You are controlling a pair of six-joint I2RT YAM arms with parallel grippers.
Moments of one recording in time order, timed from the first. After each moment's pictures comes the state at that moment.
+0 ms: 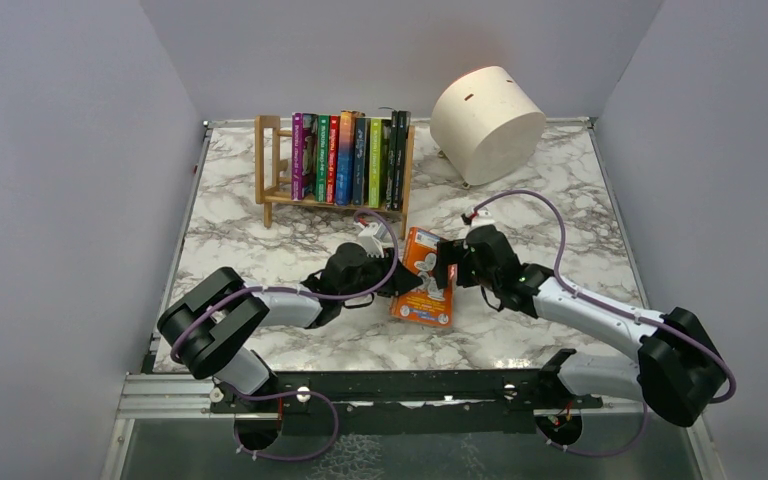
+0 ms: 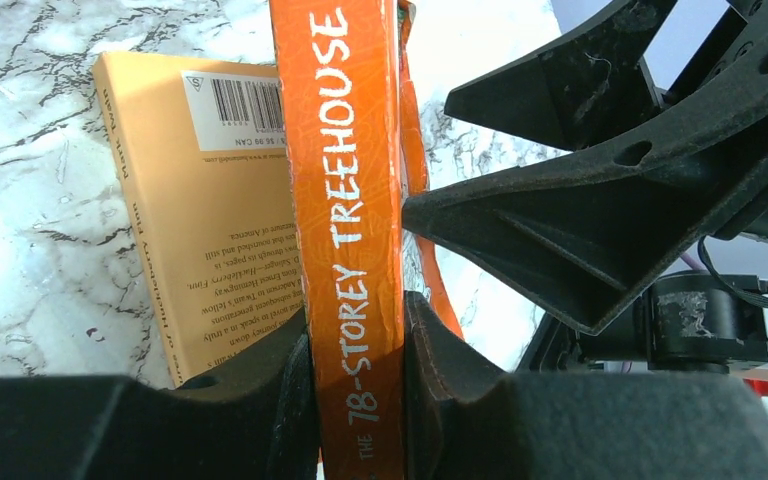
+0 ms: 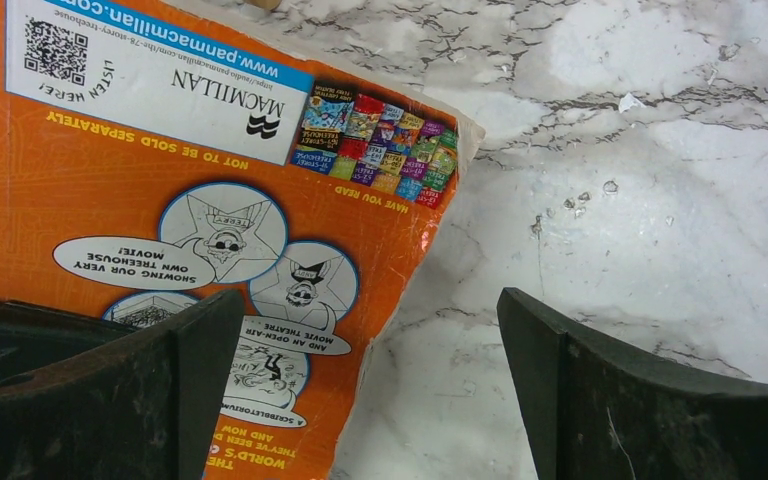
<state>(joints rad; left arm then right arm) -0.80 1.52 0.47 0.71 0.24 -0.79 0.70 1.20 0.60 -0.10 0.19 0.42</state>
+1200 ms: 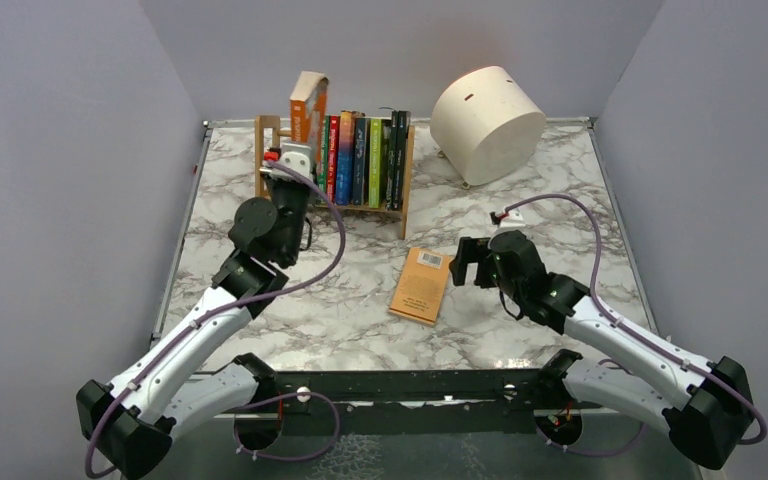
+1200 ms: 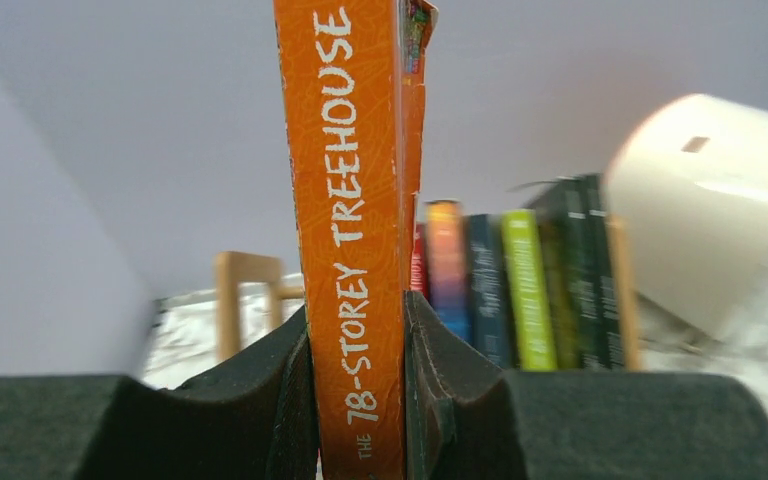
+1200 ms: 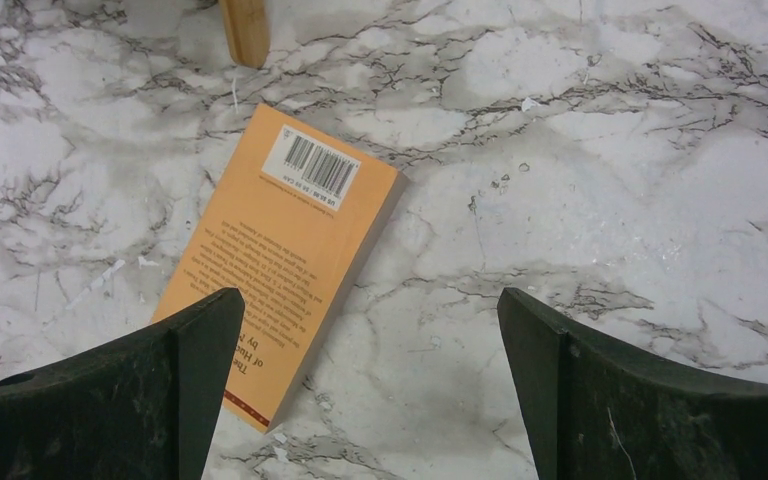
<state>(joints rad) -0.67 0.92 0.87 0.28 -0.49 0.21 0.70 0.92 0.60 -0.29 0.31 0.48</state>
